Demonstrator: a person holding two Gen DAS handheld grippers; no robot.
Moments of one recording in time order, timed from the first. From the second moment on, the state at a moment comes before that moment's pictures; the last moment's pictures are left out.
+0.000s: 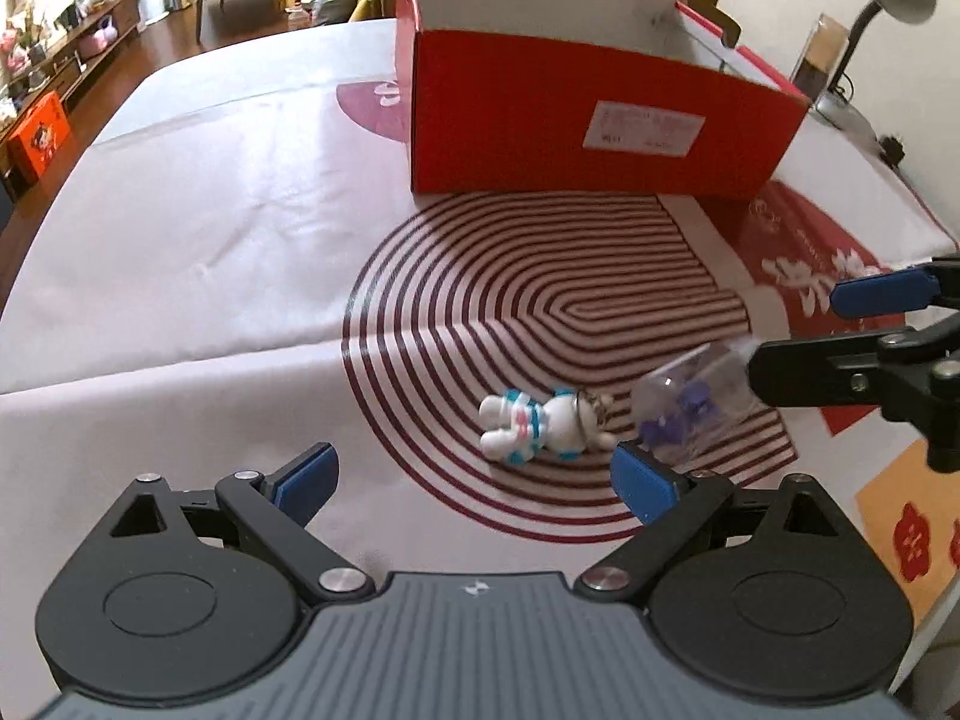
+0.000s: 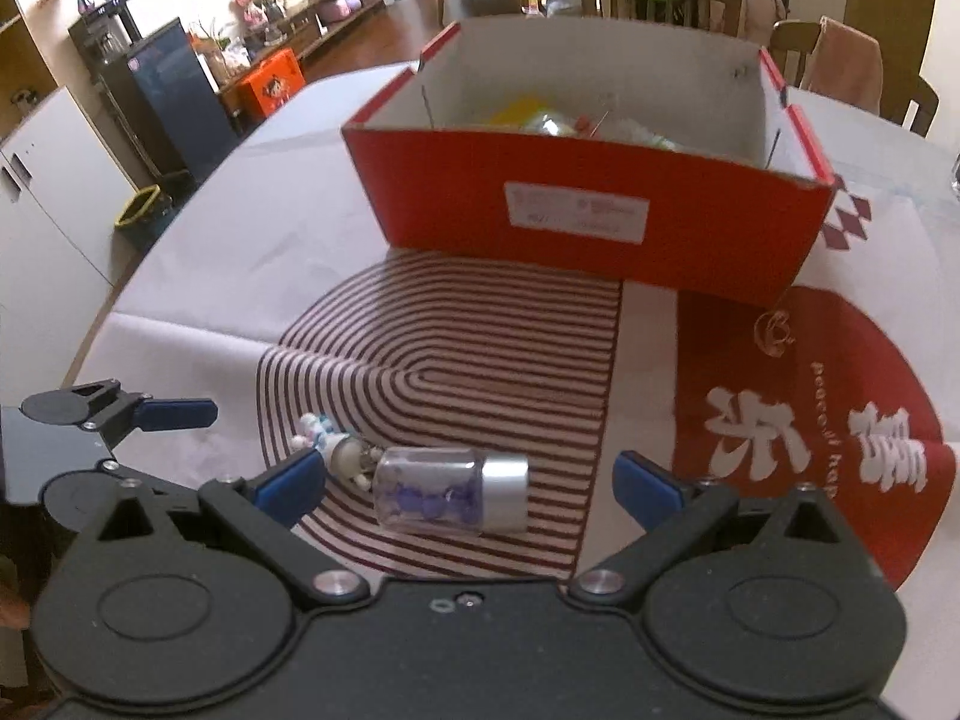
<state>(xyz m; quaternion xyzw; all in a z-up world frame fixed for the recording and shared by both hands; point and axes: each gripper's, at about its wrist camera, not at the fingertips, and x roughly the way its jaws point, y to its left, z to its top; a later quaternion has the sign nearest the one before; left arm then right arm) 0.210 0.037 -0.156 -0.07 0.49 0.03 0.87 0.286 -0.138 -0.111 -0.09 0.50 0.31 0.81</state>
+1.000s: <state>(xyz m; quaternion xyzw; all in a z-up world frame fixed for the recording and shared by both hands) 0.212 0.000 -0.179 -0.01 0.44 0.05 0.90 0.297 -0.125 -0.149 -0.10 0.53 0.24 0.80</state>
